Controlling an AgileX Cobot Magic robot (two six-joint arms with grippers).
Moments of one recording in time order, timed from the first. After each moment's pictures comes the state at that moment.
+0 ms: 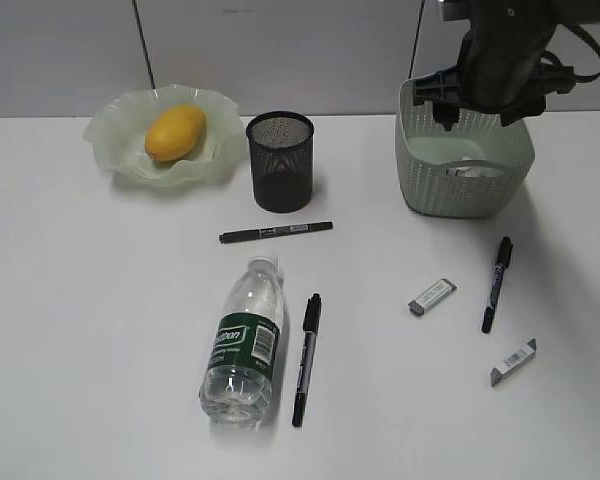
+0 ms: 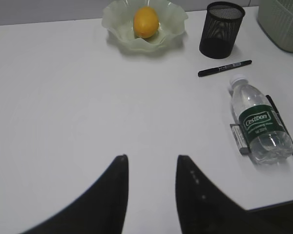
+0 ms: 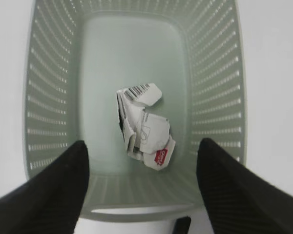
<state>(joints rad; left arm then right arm) -0.13 -0.01 -0.52 -0.11 1.07 0.03 0.38 2.03 -1.55 -0.53 0.70 0.72</state>
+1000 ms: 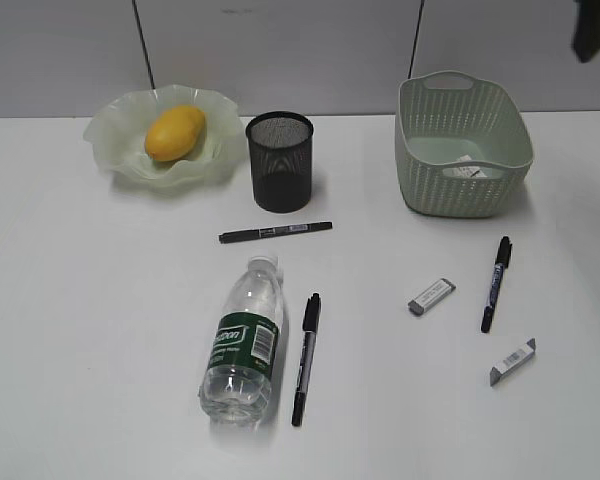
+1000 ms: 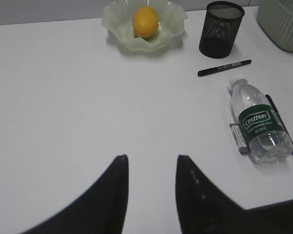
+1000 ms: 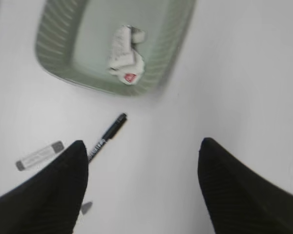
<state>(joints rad) -0.13 -0.01 -0.52 -0.11 1.07 0.03 0.17 1.79 -1.77 -0.10 1.21 -0.06</state>
